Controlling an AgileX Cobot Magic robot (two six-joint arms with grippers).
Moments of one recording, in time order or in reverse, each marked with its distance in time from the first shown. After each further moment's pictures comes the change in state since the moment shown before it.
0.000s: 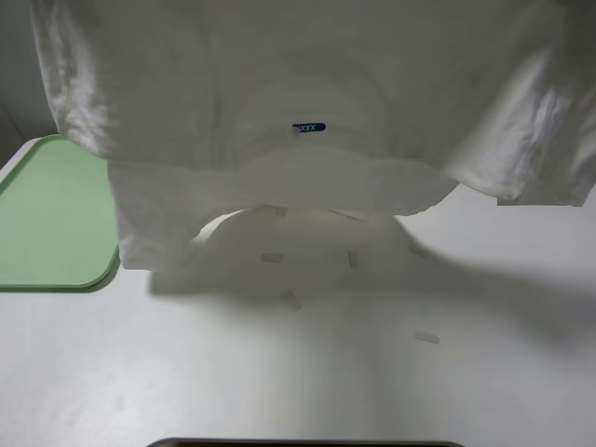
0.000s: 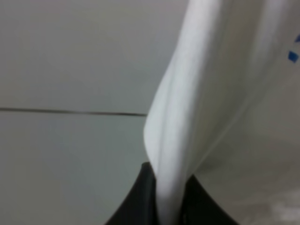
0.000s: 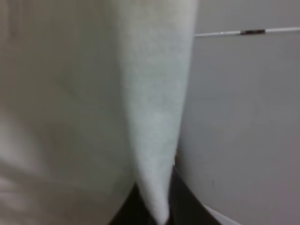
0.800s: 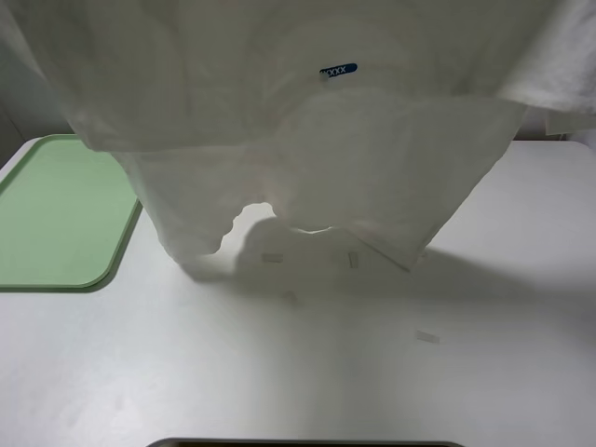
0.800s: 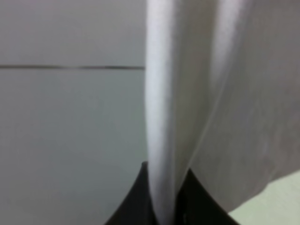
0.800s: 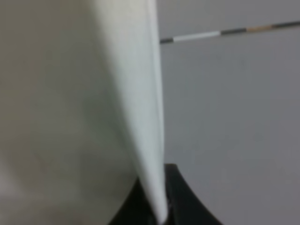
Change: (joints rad) left arm -0.005 -0.002 -0.039 0.122 0.132 -0.002; right arm 0.046 -0.029 -0.224 -0.080 0.069 -0.012
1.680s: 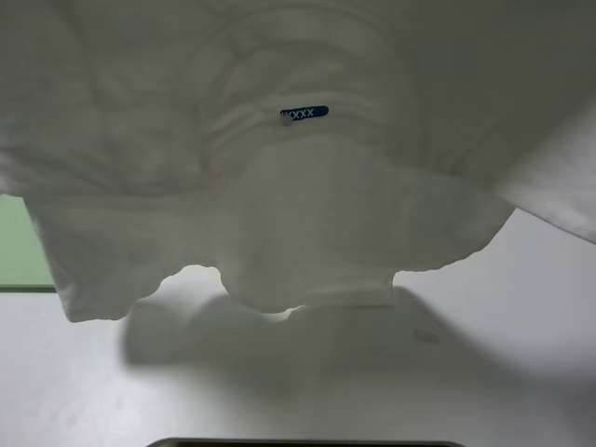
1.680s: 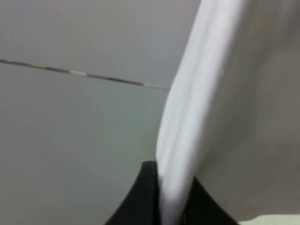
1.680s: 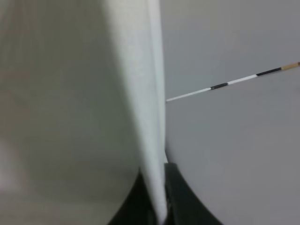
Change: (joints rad) left arm -0.003 -0.218 -0.001 -0.098 0.144 -0.015; right arm 0.003 -0.364 0.302 0.266 -0.007 0.052
